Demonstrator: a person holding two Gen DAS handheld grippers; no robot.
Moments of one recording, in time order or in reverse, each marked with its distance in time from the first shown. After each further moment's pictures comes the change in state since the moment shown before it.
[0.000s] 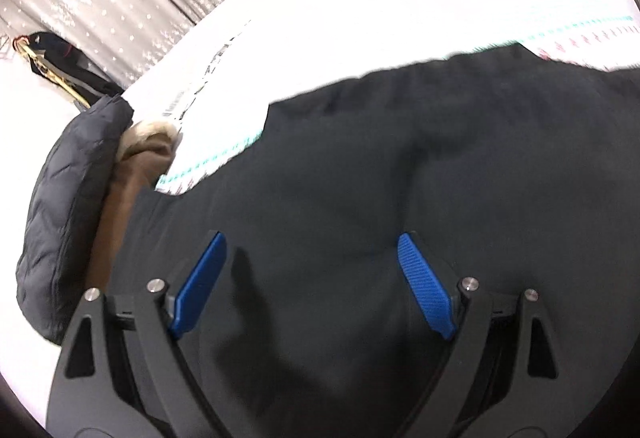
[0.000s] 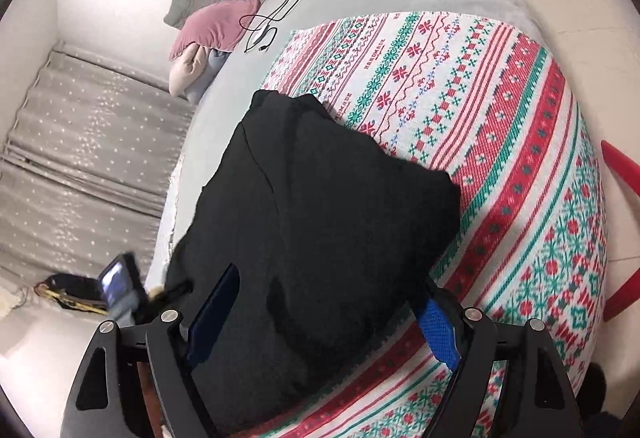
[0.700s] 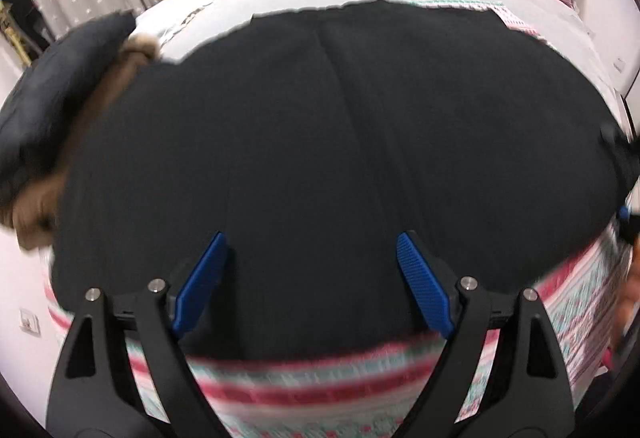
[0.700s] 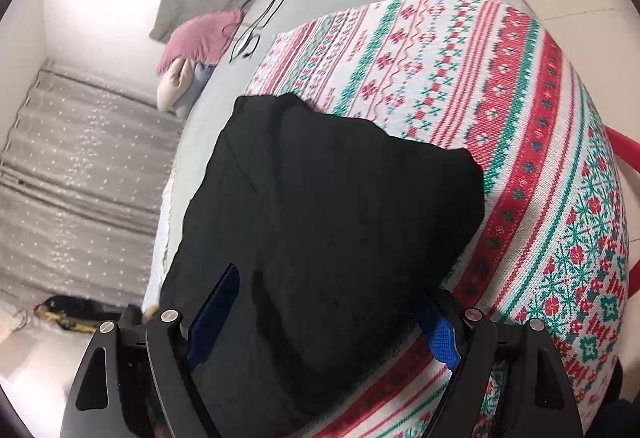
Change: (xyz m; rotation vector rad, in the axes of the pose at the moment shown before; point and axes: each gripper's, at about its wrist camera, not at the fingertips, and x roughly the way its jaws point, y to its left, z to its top) left arm -0.125 0.047 -0.215 -0.051 -0.084 -0.329; right arm 0.023 -0.003 -0.010 0.040 -0.081 -0.052
